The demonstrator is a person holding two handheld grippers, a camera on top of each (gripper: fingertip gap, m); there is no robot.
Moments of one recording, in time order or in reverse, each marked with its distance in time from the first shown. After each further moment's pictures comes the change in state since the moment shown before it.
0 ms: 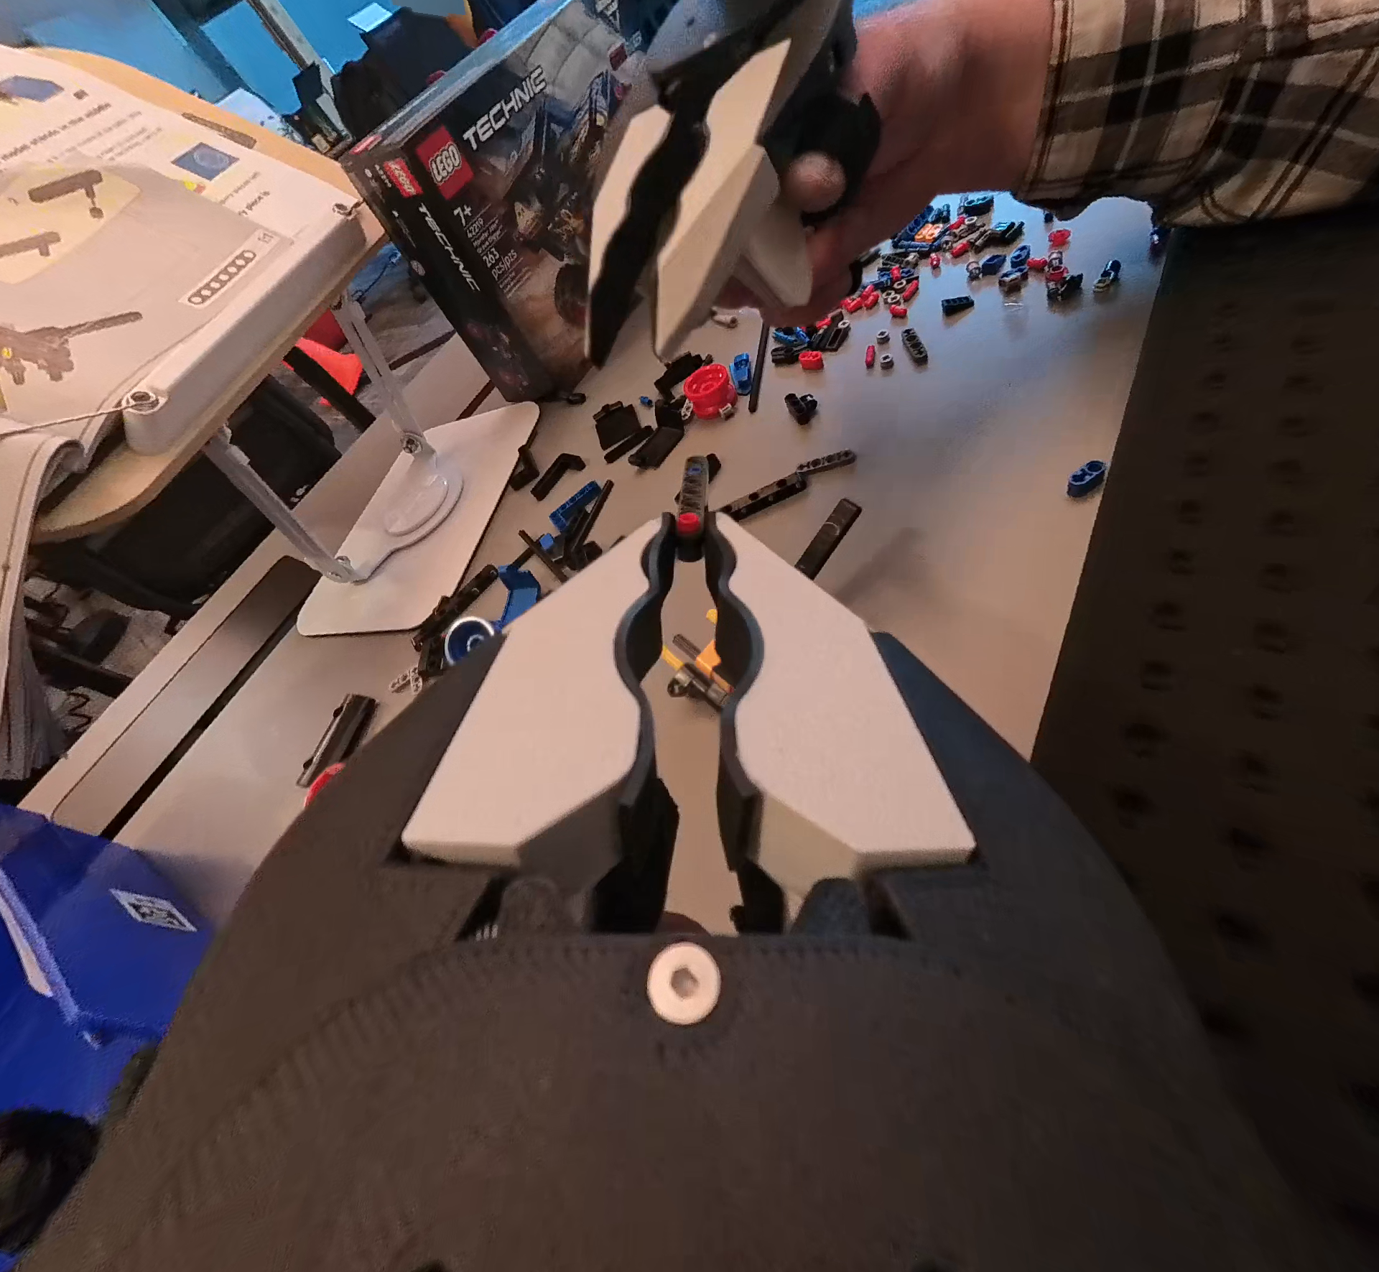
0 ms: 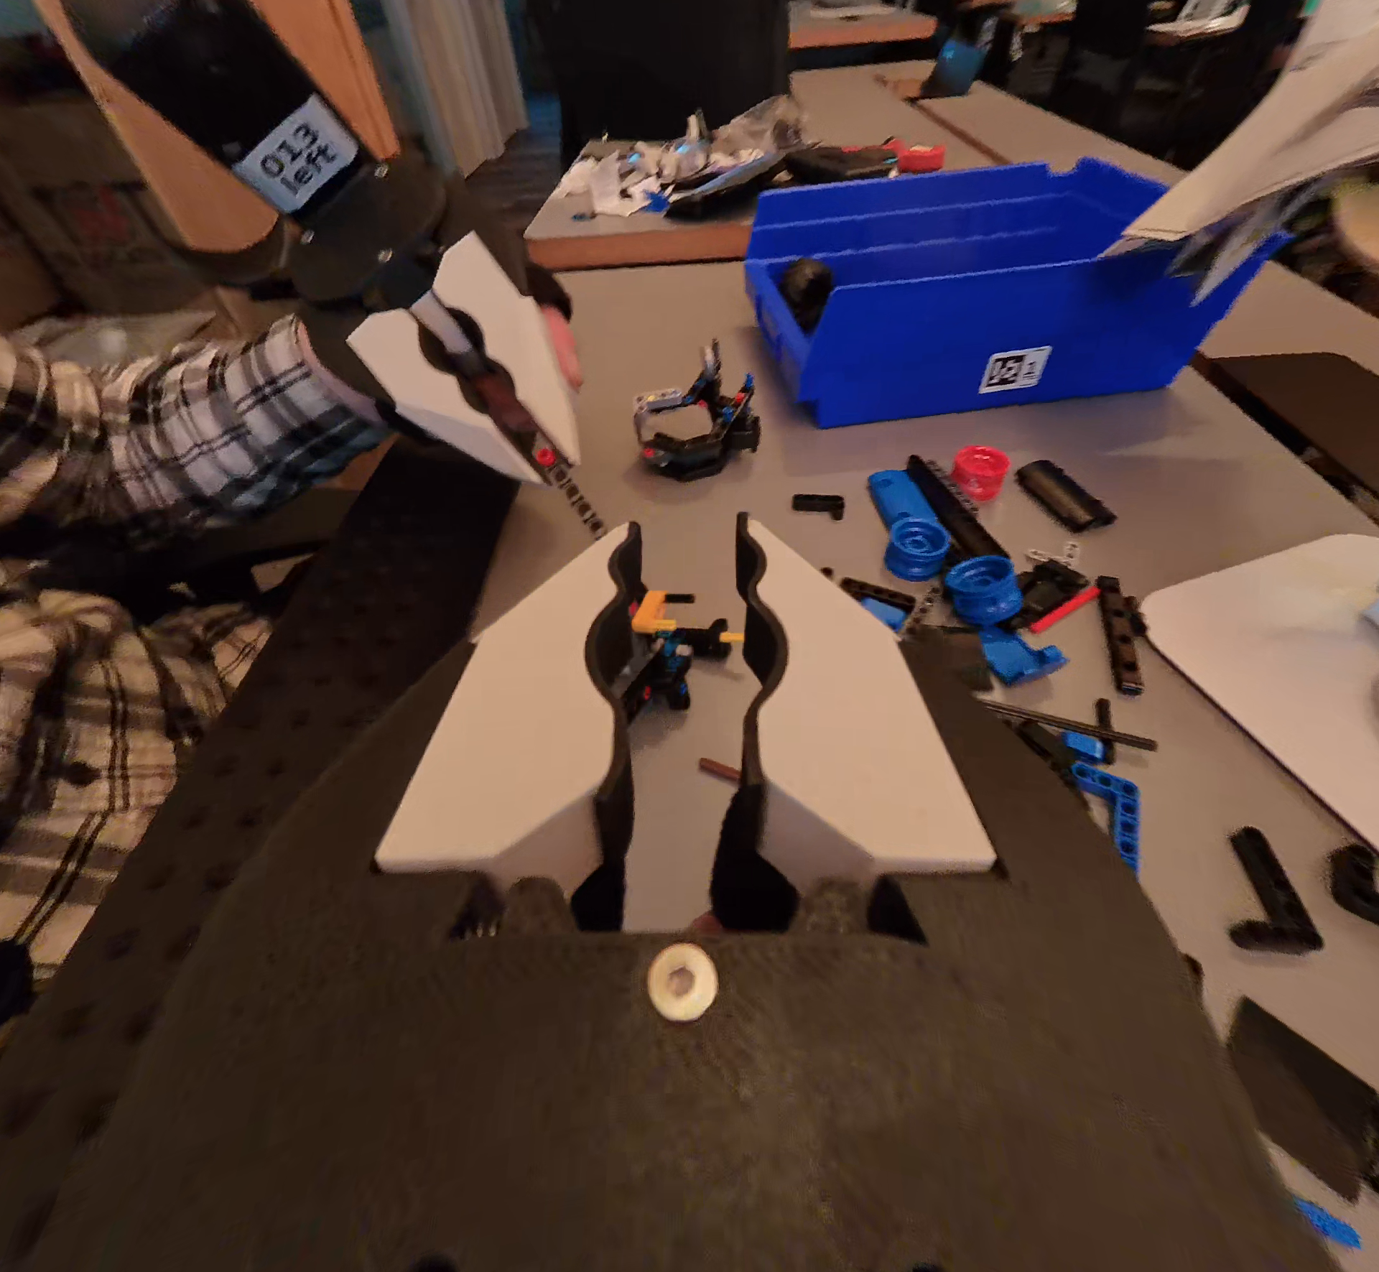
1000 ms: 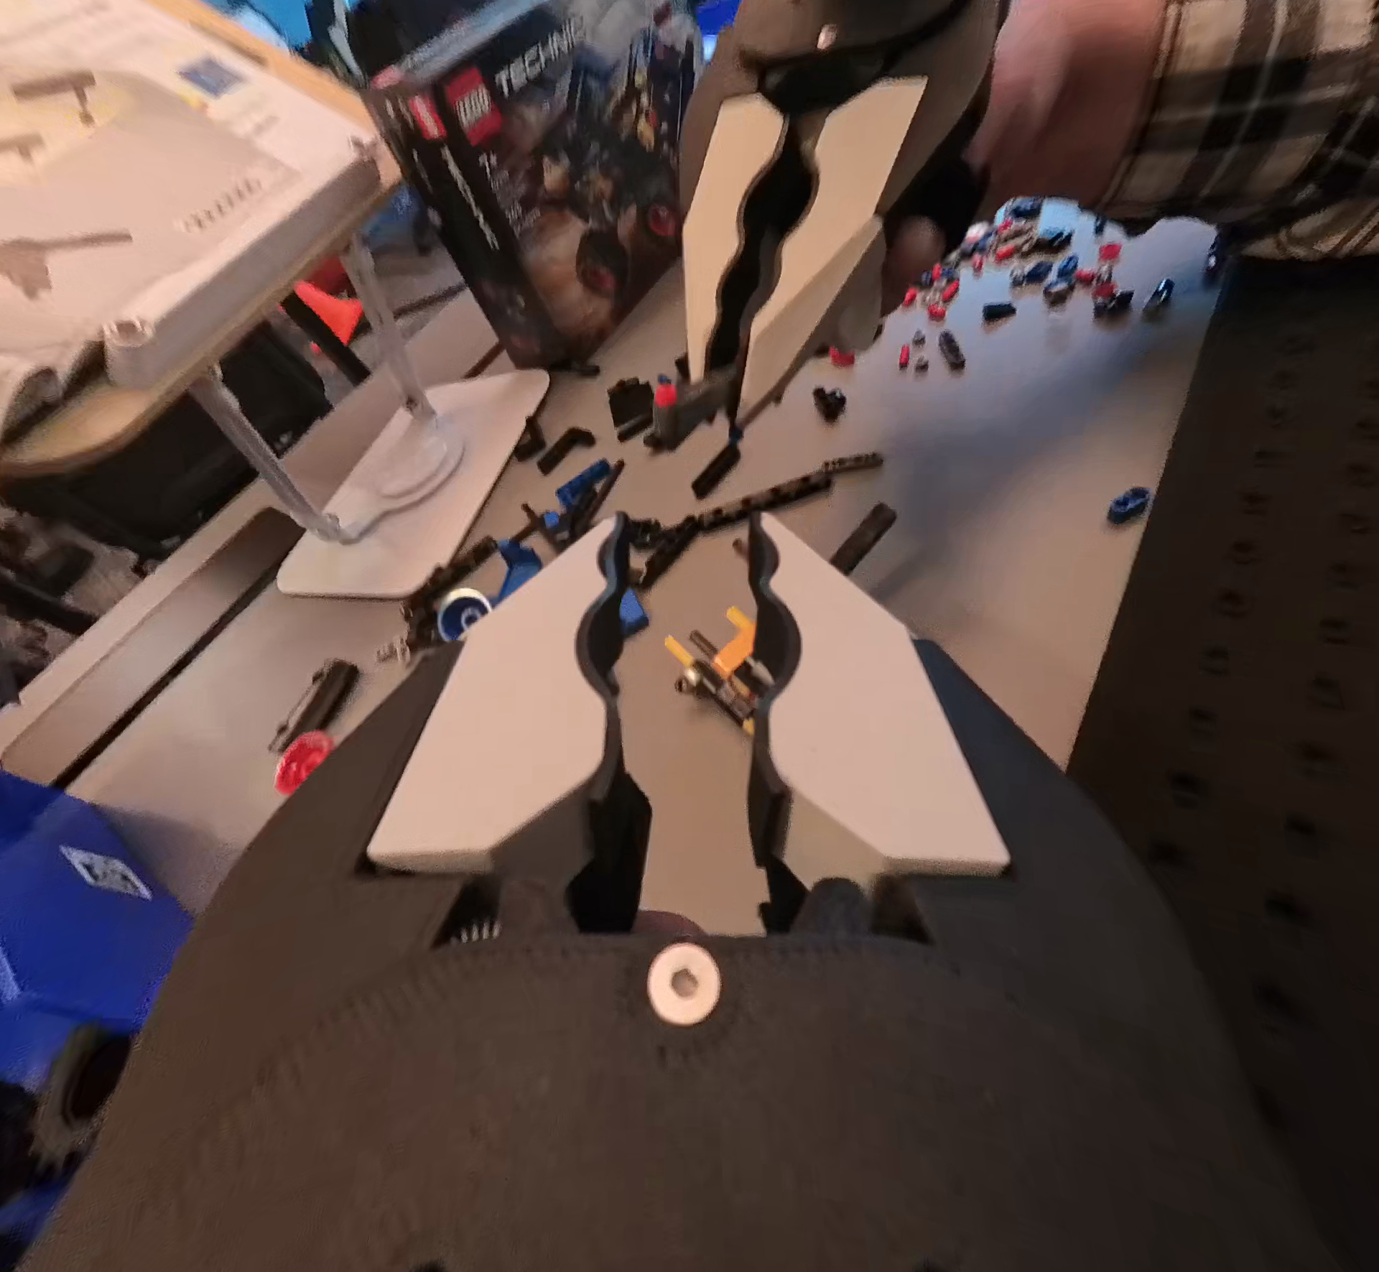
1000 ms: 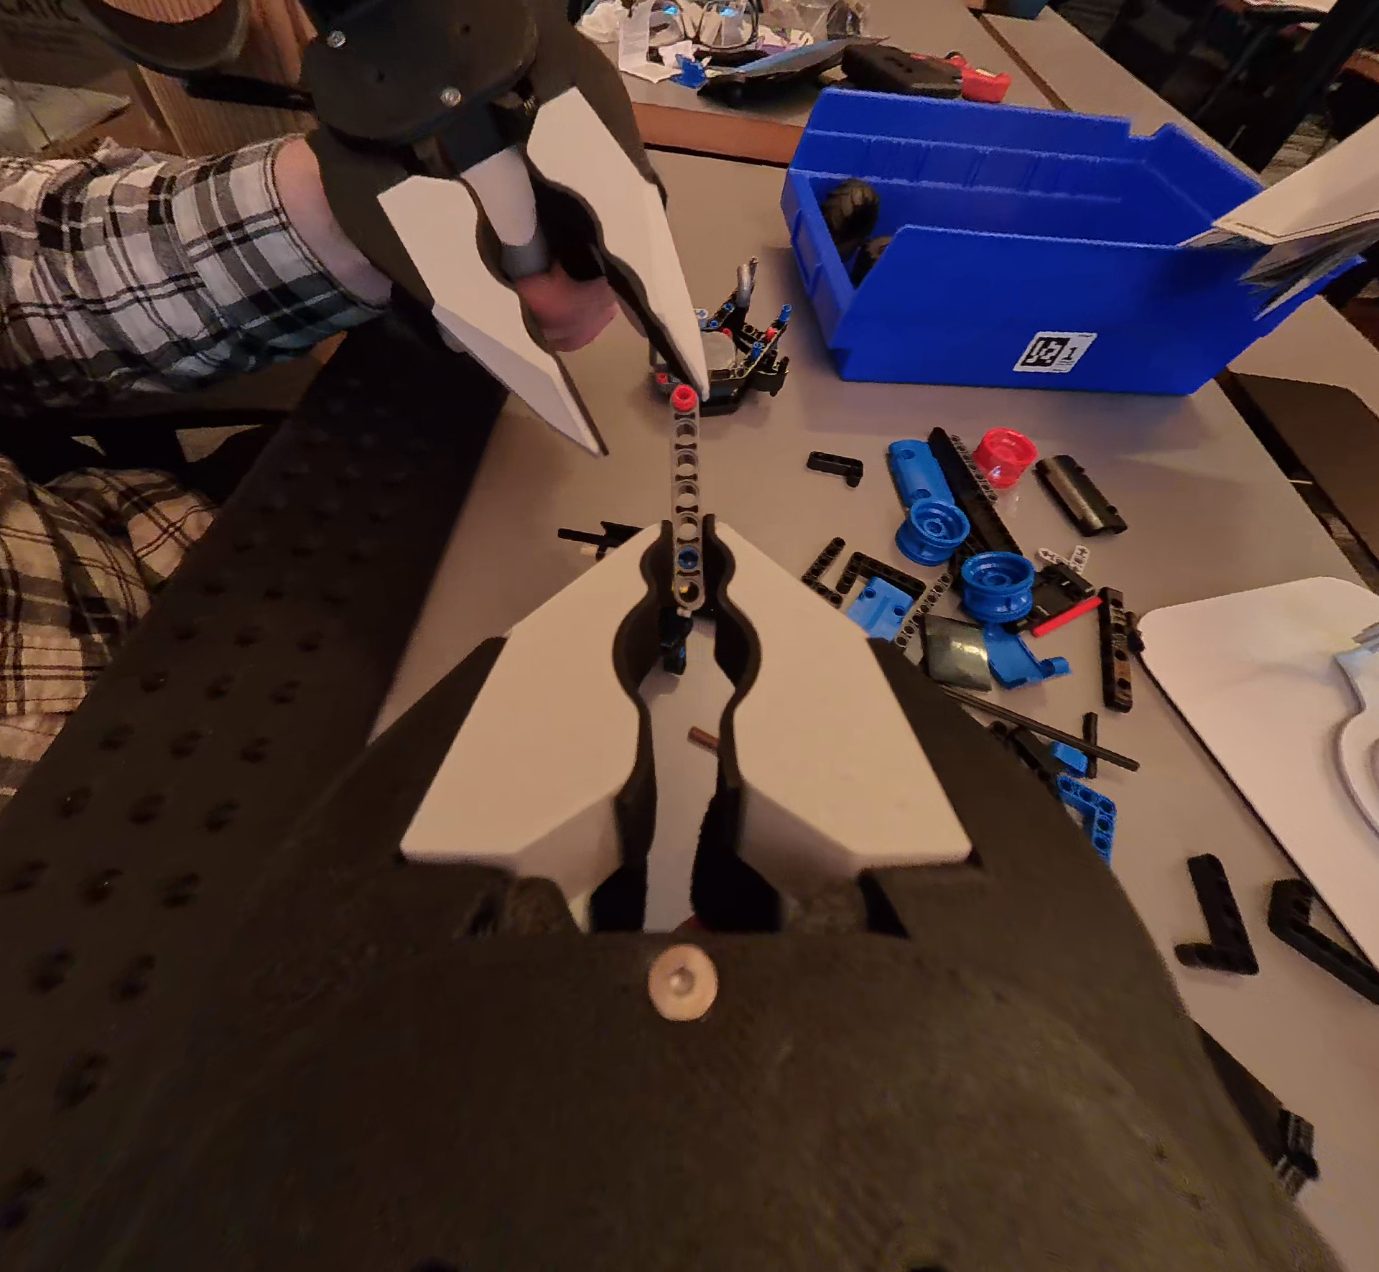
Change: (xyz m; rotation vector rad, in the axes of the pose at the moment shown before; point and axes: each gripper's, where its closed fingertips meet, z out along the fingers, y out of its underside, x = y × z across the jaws) left arm -0.011 0.008 0.011 -0.031 -0.021 -0.088; right arm -0.012 0.019 0.015 -0.125 0.014 -0.161
